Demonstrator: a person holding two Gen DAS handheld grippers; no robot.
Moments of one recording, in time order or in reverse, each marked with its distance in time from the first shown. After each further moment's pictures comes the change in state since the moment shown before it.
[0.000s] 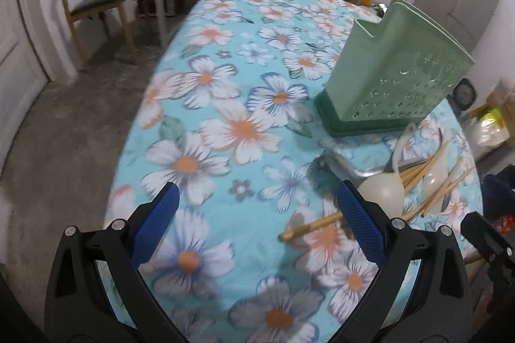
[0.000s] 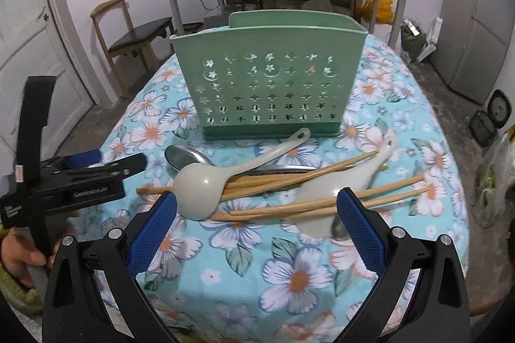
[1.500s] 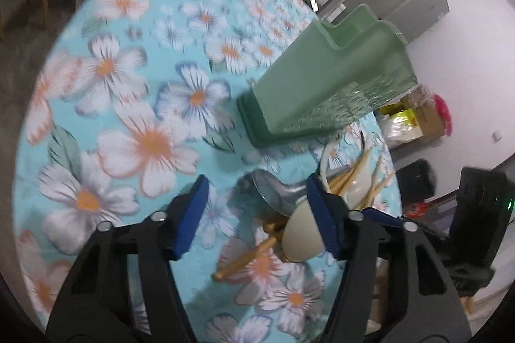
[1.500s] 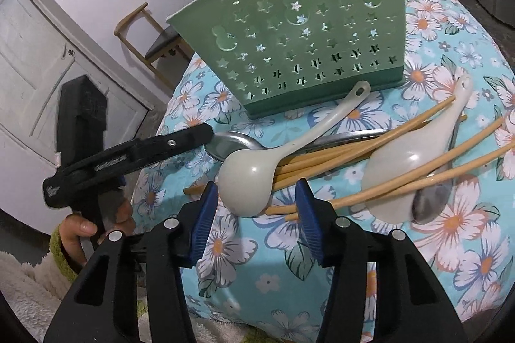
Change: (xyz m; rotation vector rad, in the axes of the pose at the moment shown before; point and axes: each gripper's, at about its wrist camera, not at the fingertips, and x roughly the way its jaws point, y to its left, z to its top) left arm 0.044 0.004 0.026 -0.083 0.140 -0.504; right arm 0.045 -0.012 -0.004 0.198 0.143 0.330
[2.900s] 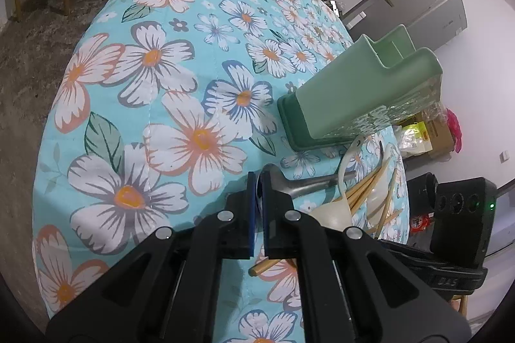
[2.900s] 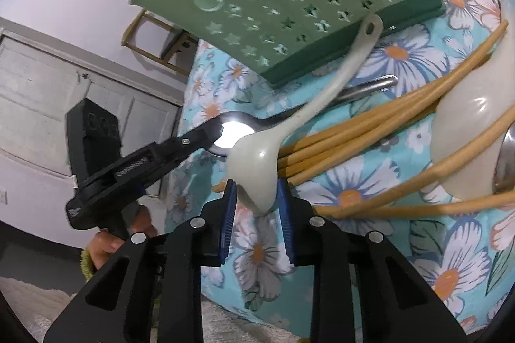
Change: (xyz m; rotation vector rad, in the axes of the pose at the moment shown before) left arm -0.010 0.028 0.002 -0.059 -0.013 0.065; right arm 0.047 -0.003 -0.002 0.205 0.127 0.213
